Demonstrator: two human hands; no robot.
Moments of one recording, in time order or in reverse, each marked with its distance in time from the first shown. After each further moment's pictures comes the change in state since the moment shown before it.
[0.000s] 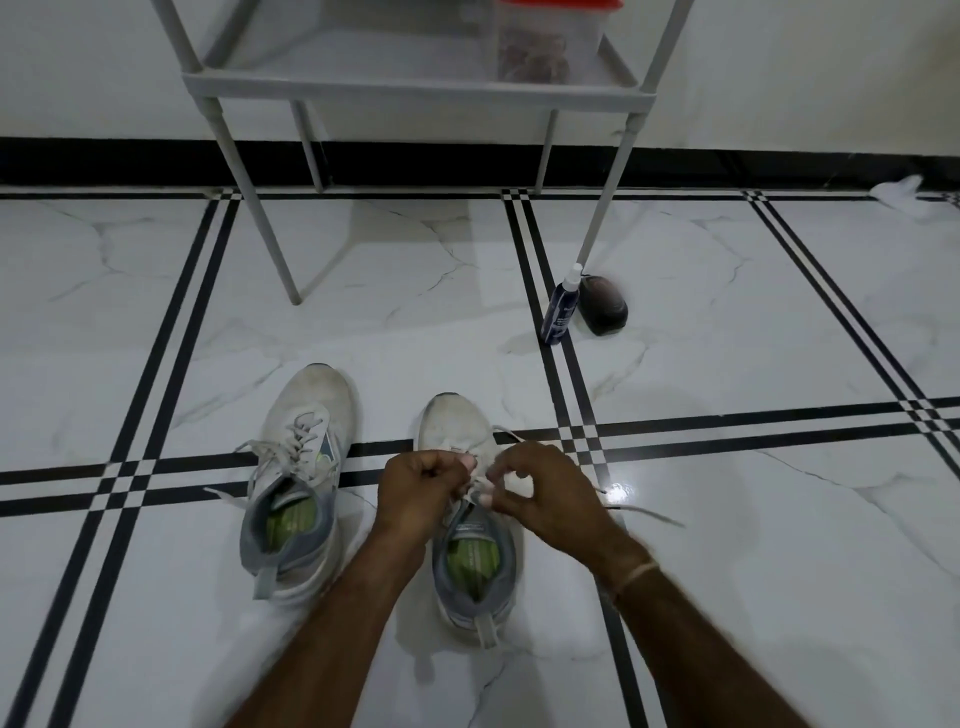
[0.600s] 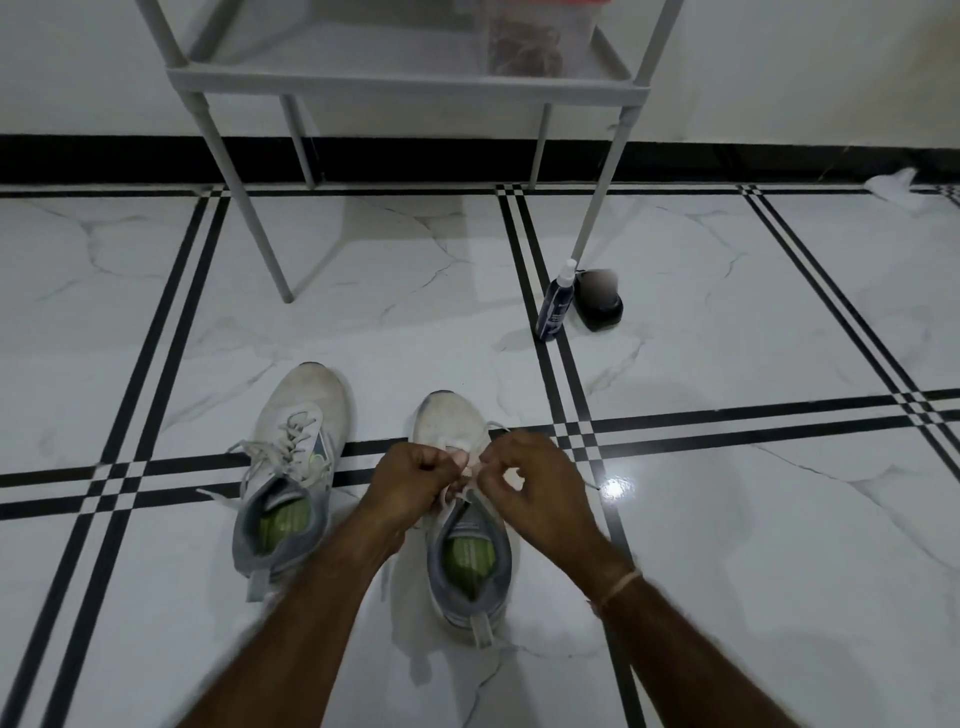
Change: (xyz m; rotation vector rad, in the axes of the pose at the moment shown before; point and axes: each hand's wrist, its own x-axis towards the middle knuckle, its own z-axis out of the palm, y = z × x) left_hand 0.013 0.012 -0.013 0.279 -0.200 -0.024; right_hand -0.001 -0.029 0.005 0.074 0.233 -0.082
